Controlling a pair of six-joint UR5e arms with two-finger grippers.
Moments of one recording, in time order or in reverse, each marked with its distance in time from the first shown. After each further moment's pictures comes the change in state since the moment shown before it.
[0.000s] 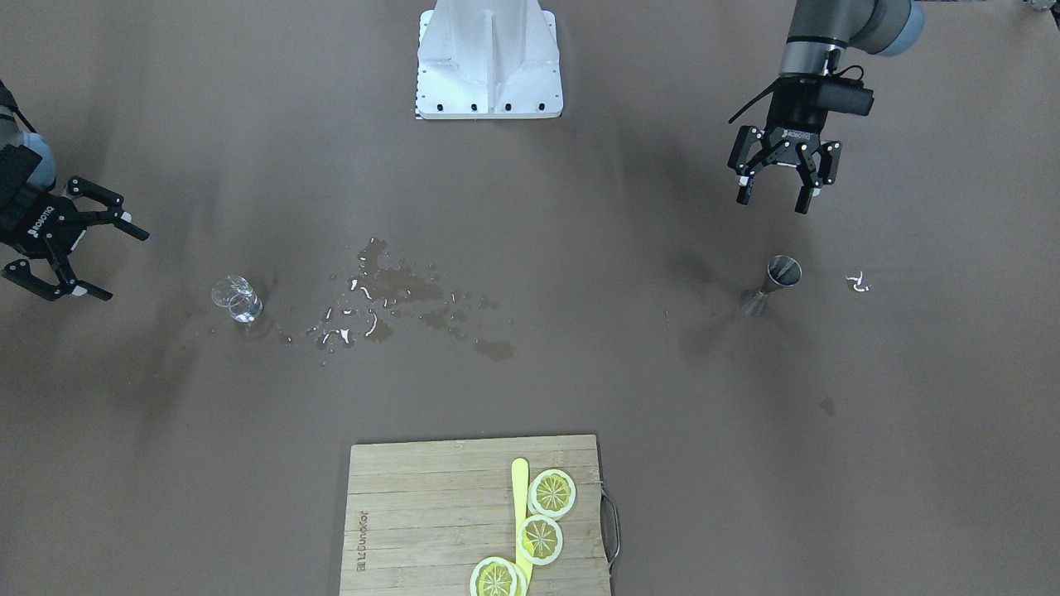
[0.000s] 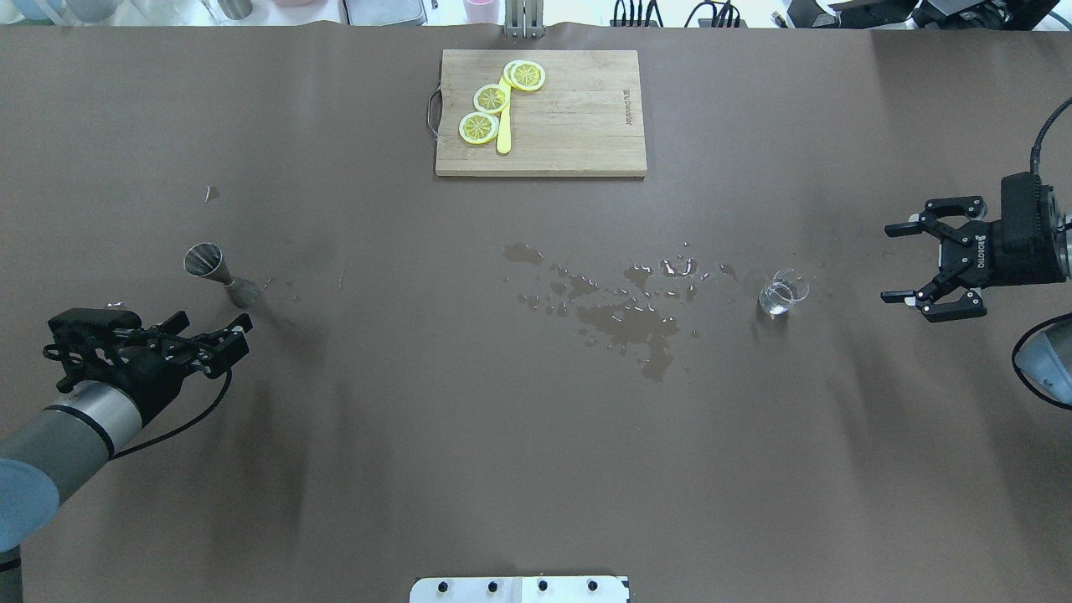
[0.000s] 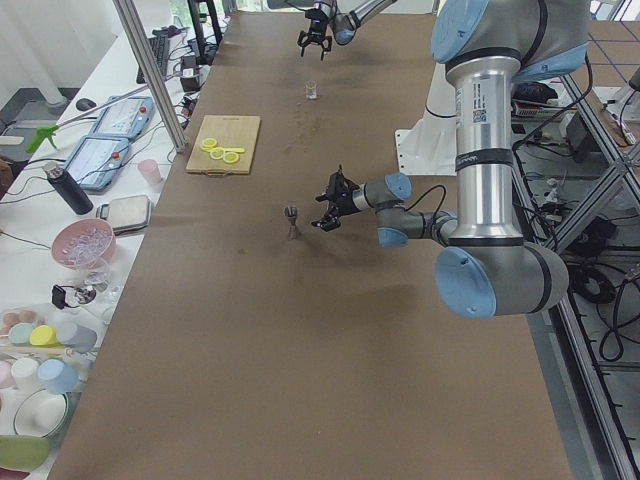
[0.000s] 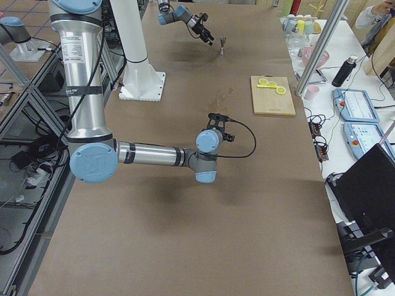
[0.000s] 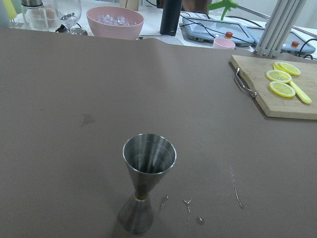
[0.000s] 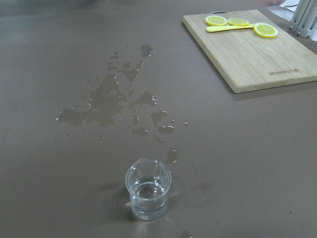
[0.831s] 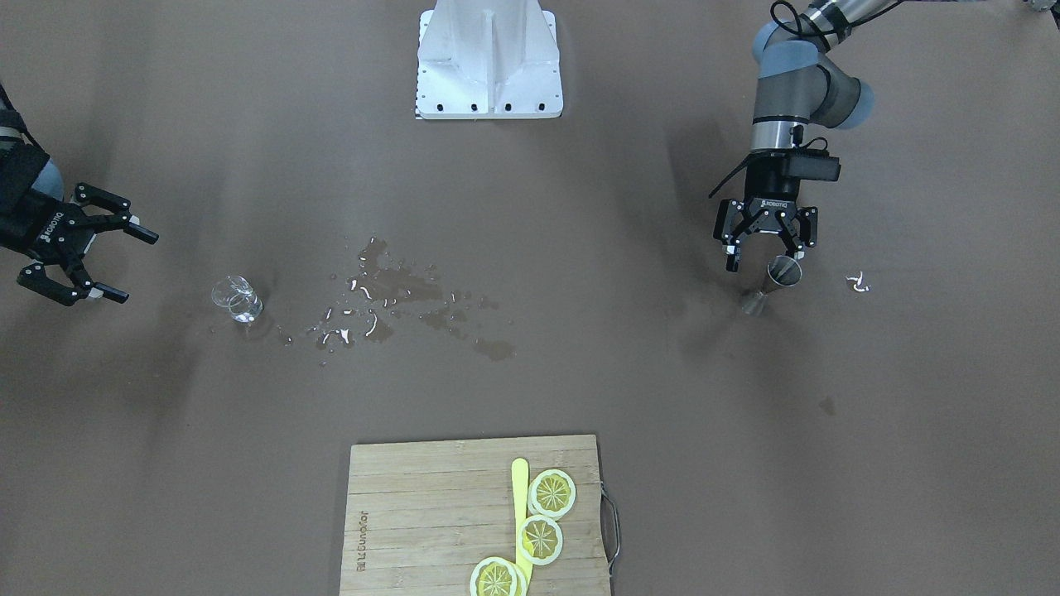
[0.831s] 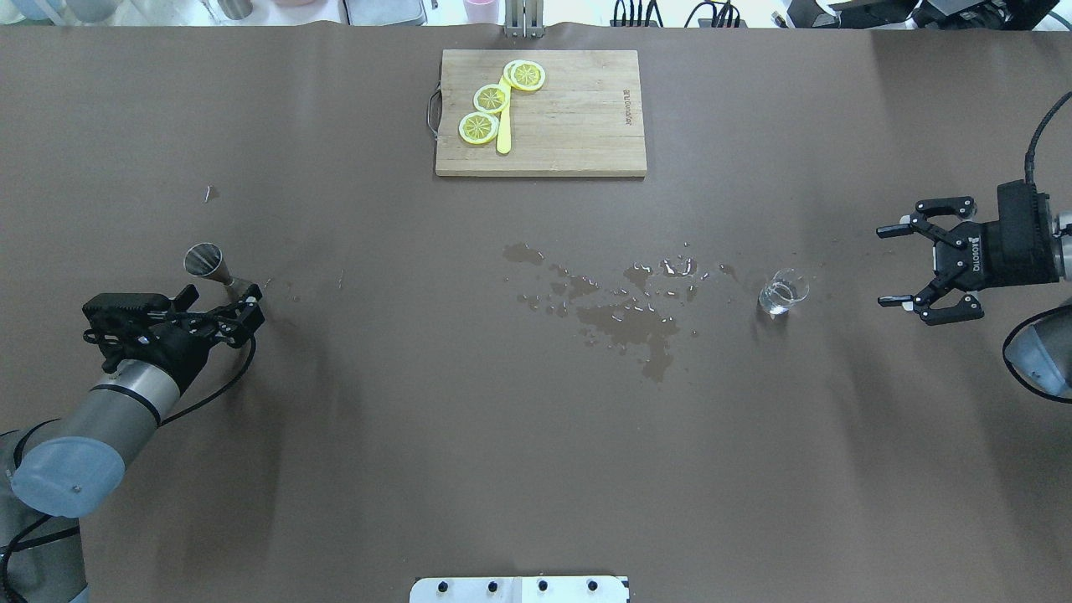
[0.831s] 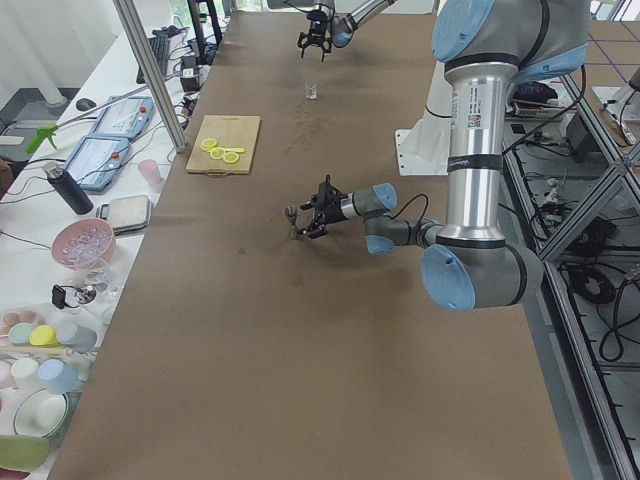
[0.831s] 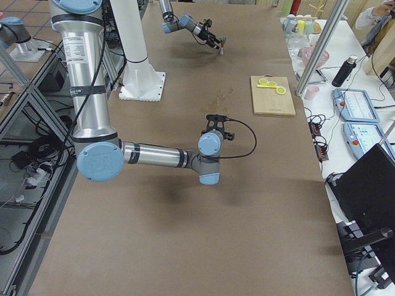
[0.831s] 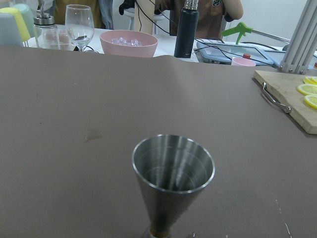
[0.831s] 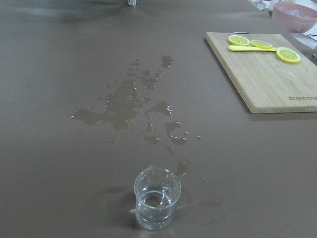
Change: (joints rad) left arm -0.038 -0.121 0.170 -0.012 0.127 0.004; right arm -0.003 0.034 -0.052 0.074 0.037 -0.068
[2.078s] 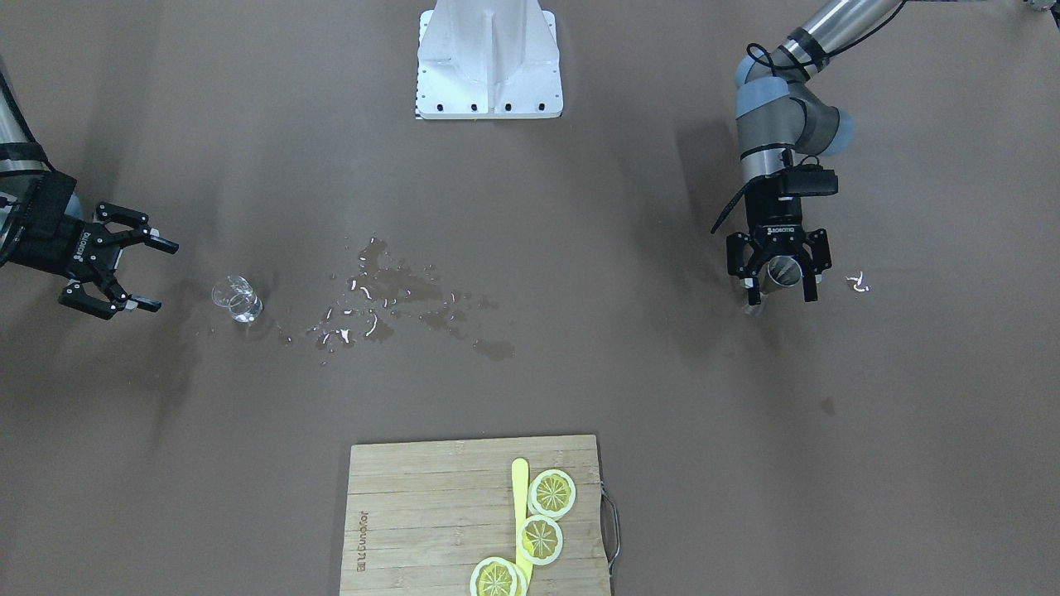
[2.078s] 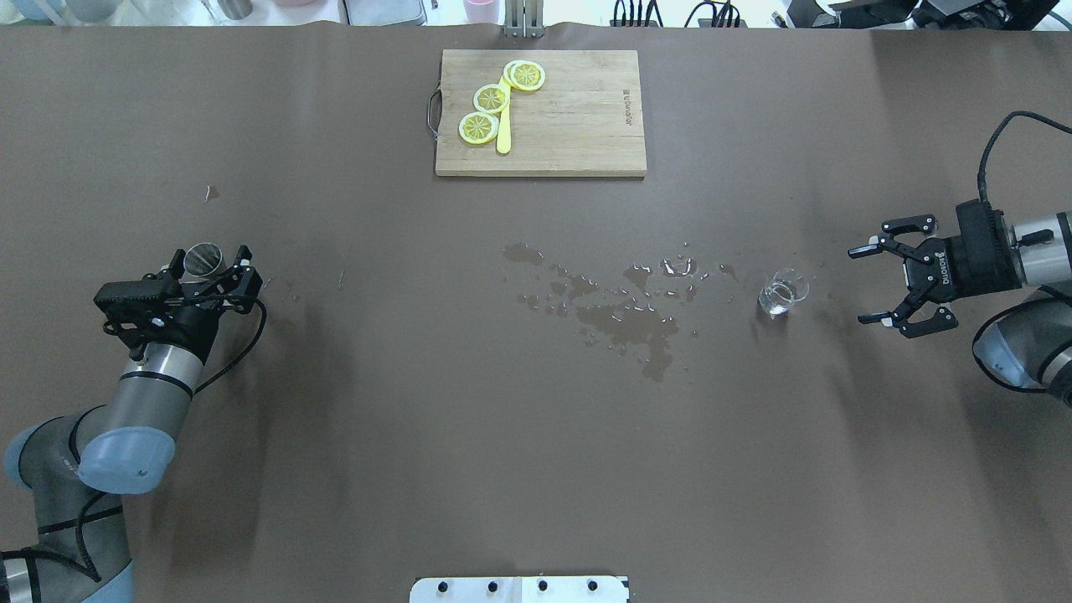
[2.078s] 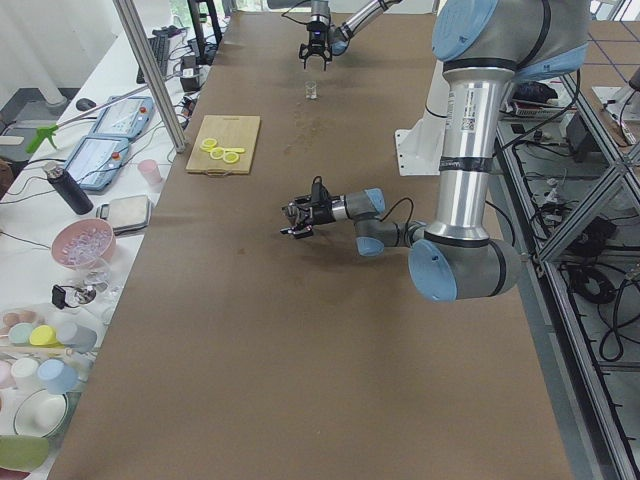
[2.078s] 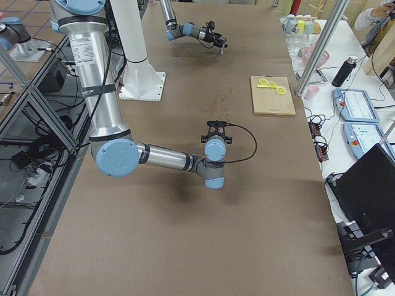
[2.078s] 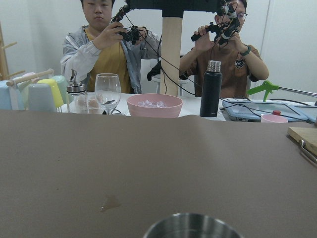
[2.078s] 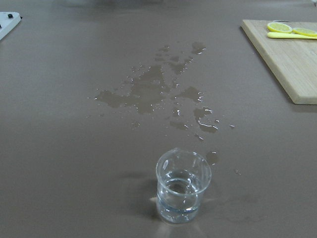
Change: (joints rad) left arm -0.016 -0.096 0.141 0.002 0.215 -0.004; right arm -0.040 0.109 -0.204 0.123 0.077 -0.022
